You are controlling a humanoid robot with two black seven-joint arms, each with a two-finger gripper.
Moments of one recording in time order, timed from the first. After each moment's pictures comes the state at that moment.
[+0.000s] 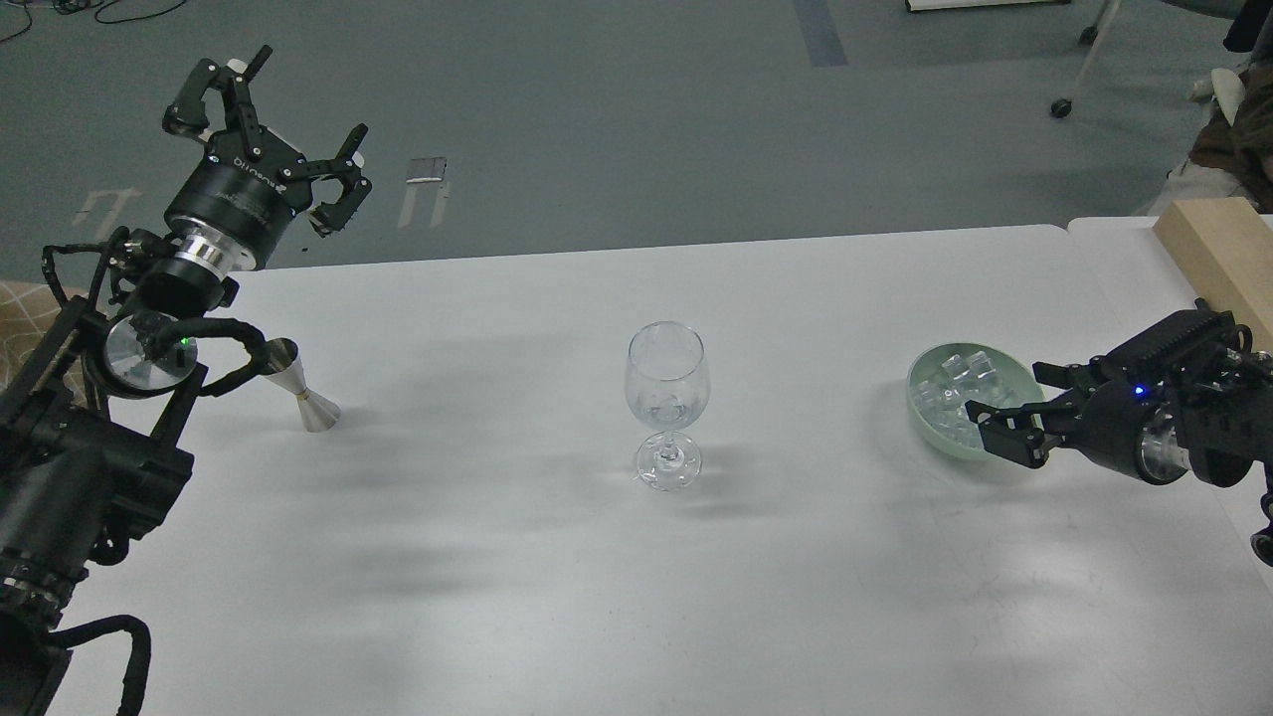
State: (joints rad) left arm -0.65 0.37 -1.24 -0.87 0.18 -0.42 -0.02; right arm 0.75 -0.91 0.11 1.35 -1.80 -0.03 0.03
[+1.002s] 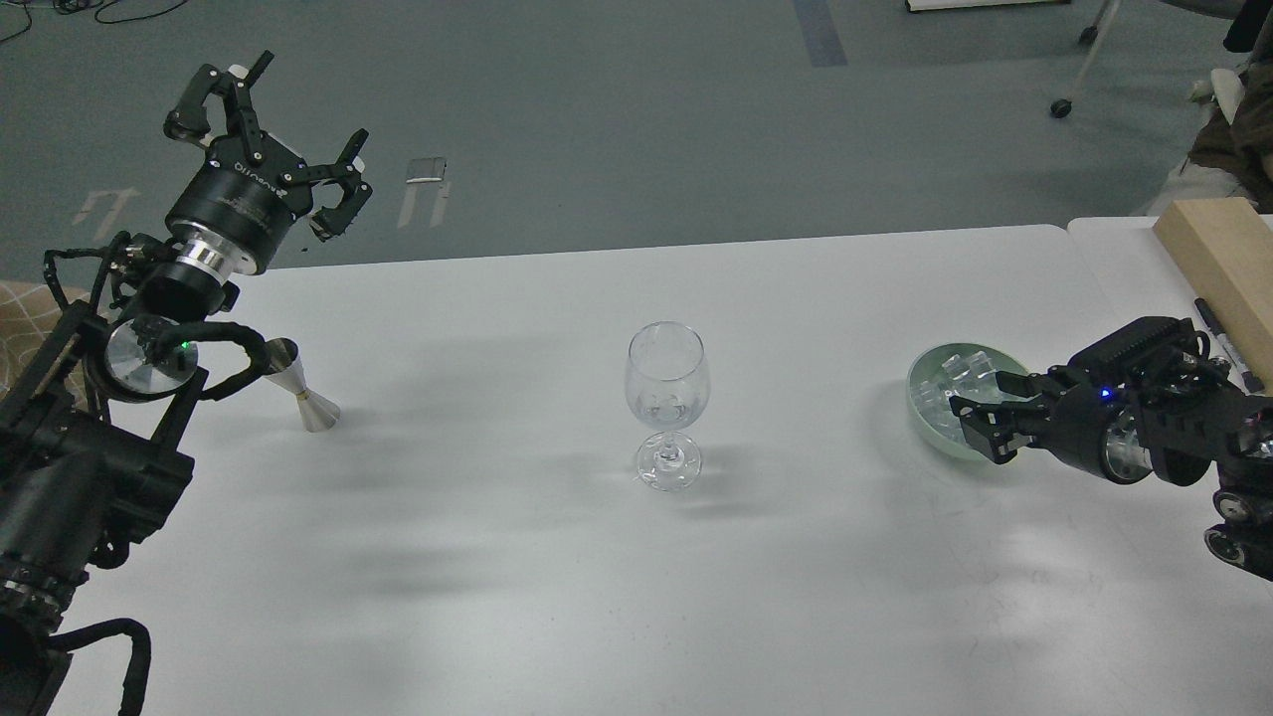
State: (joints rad) left arm -0.64 0.37 -1.24 -0.87 0.18 -0.42 -0.02; right arm 0.74 -0.83 0.11 1.28 -1.79 -0.02 0.02
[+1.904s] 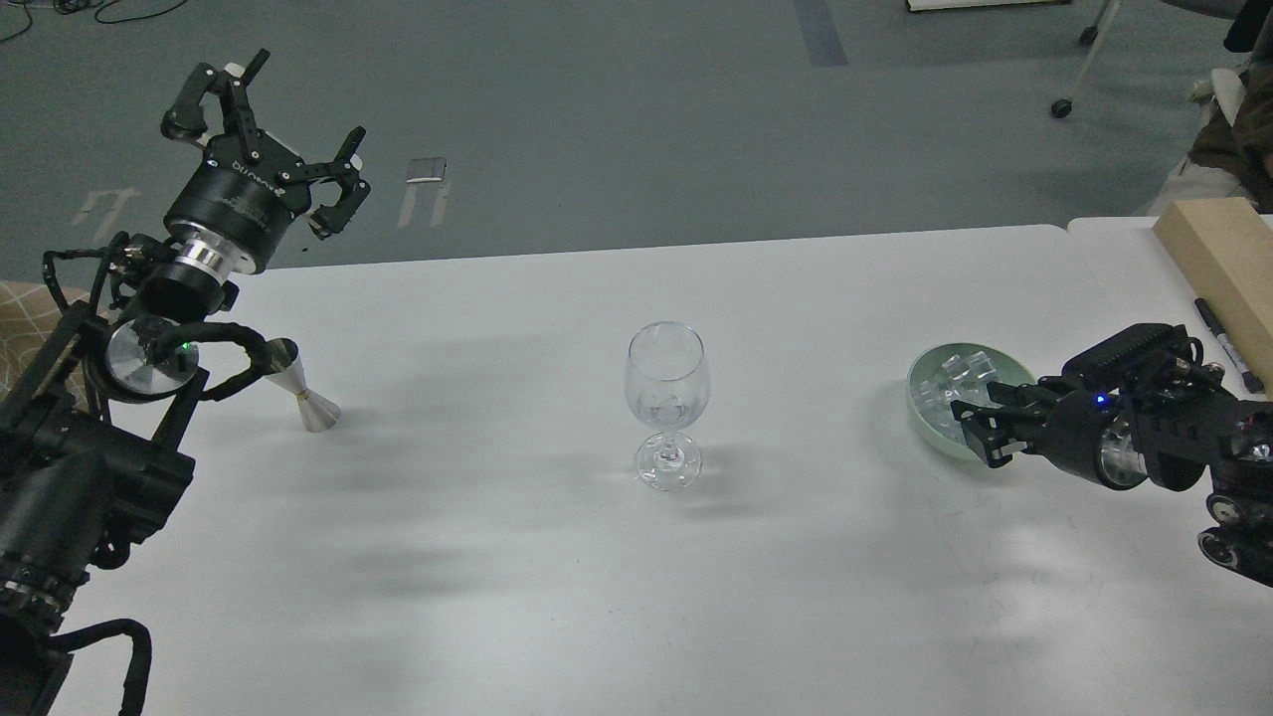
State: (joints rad) left arm -0.64 0.37 -1.24 -0.87 0.18 -0.42 -0.03; right arm 0.74 -0.82 0.11 1.27 -1.78 -0.01 0.02
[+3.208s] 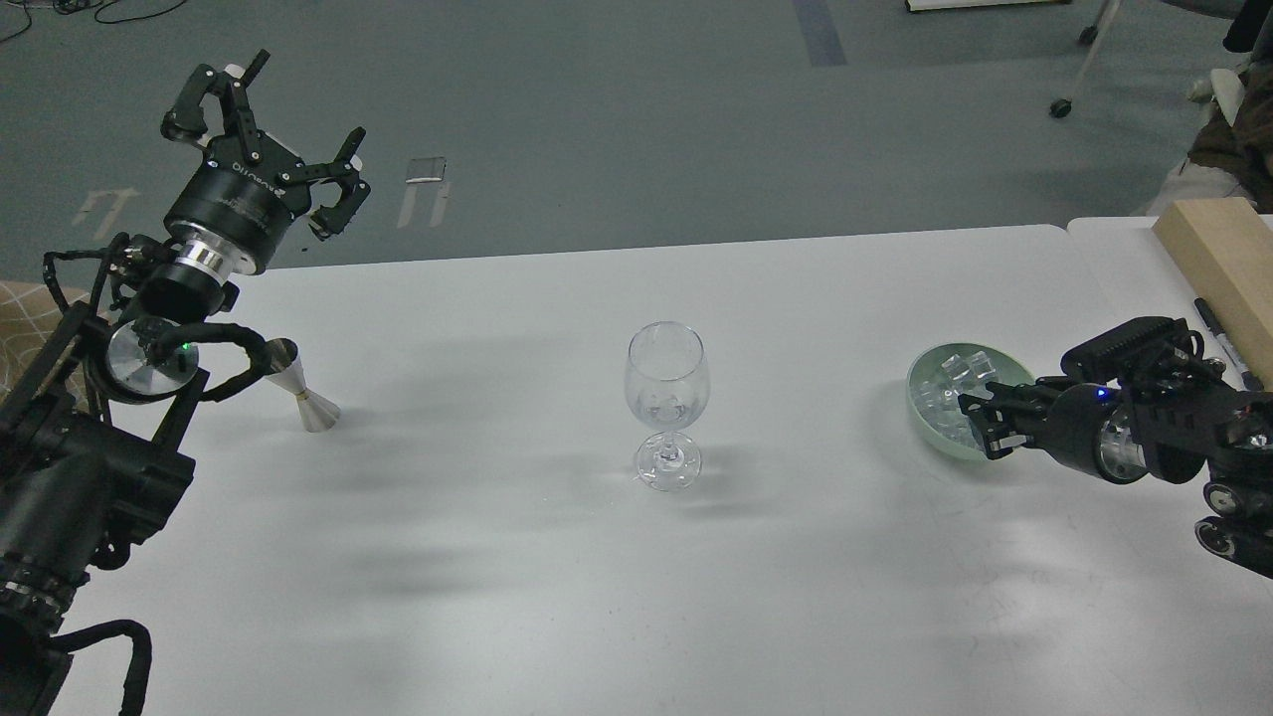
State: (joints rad) left arm -0.64 0.37 -1.24 -0.87 0.18 -0.42 -0.03; right arm 0.74 -0.82 0.15 1.28 -1.76 0.05 0.00
